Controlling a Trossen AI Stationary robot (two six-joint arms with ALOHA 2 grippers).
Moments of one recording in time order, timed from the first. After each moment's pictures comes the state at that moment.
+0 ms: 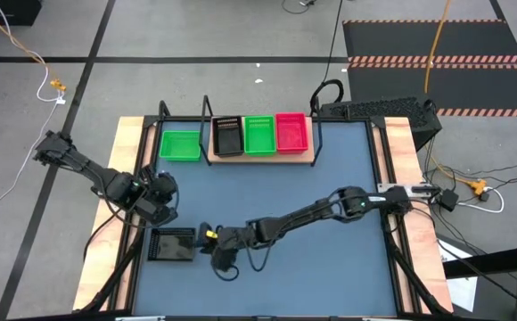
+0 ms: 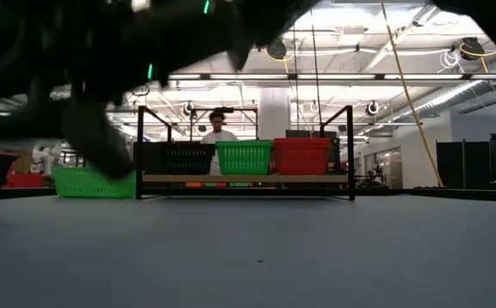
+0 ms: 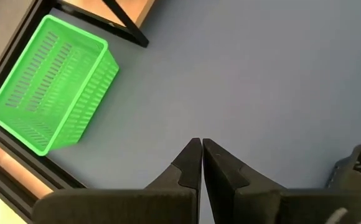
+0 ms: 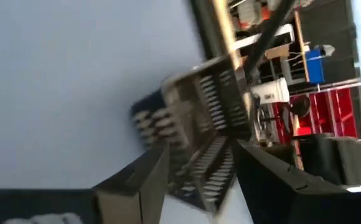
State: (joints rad) left arm -0.51 0.94 0.82 -1.30 -0.52 -0.93; right arm 0.26 2.44 1.87 0.17 0.08 -1.07
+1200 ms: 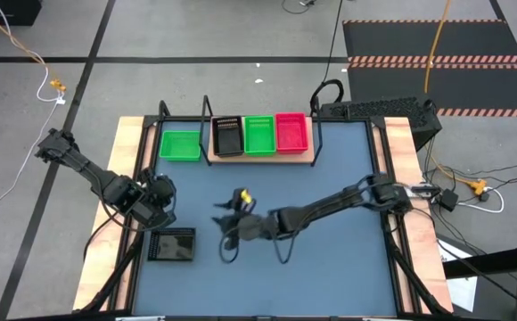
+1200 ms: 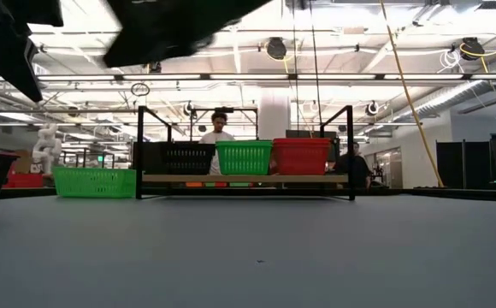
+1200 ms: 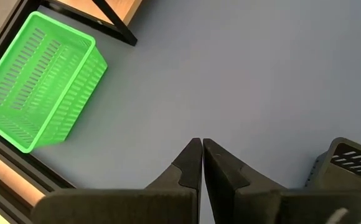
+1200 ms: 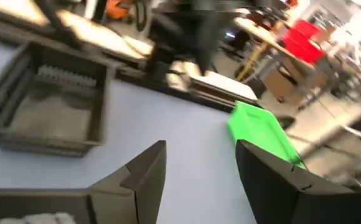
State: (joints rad) left arm -0.58 0.94 0.82 -1.30 -0.52 -1.00; right arm 0.26 2.13 1.57 0.20 0.58 -0.26
